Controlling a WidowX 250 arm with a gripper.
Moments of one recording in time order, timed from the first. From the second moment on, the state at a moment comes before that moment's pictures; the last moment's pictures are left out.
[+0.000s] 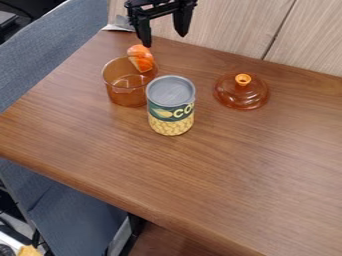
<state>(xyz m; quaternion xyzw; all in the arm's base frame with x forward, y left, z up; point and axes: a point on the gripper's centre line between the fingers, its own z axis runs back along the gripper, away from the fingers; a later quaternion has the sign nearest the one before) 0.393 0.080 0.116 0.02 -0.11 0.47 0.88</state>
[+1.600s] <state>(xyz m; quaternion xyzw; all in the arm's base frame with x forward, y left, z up) 0.431 0.184 0.099 0.02 -0.07 0.48 0.87</state>
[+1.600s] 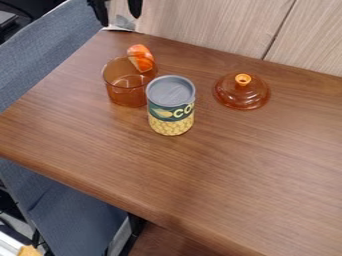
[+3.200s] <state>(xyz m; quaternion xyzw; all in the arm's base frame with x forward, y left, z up) 0.430 0.151 0.030 0.00 -0.03 0.43 0.90</state>
